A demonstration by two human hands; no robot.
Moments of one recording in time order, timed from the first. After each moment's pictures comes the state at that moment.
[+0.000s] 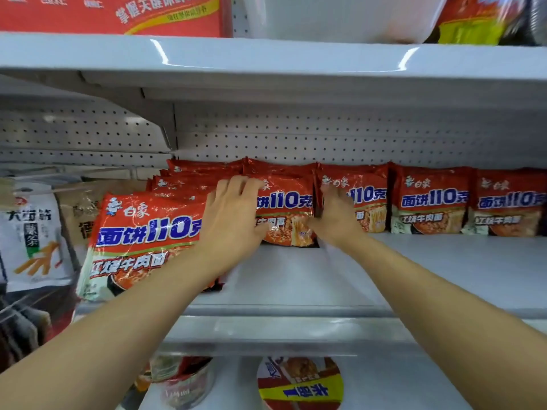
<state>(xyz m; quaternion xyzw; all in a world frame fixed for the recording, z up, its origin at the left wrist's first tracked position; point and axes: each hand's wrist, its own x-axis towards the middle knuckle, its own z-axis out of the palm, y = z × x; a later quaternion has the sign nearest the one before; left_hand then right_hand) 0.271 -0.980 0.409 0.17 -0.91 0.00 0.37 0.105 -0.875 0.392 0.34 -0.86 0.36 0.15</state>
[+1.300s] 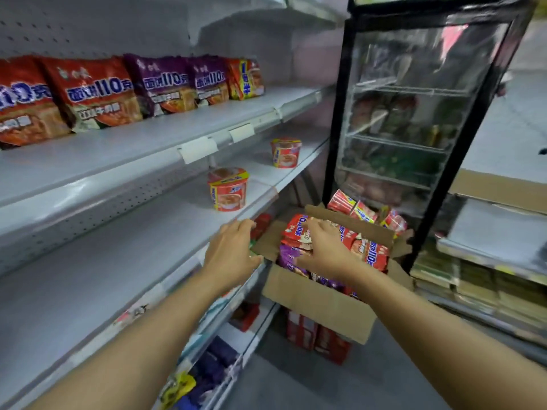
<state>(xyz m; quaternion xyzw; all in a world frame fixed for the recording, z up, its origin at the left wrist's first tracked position) 0.211 -0.493 0.225 -0.27 -0.95 -0.17 0.04 0.277 -0.318 0.225 -0.13 -0.97 0.23 0.03</state>
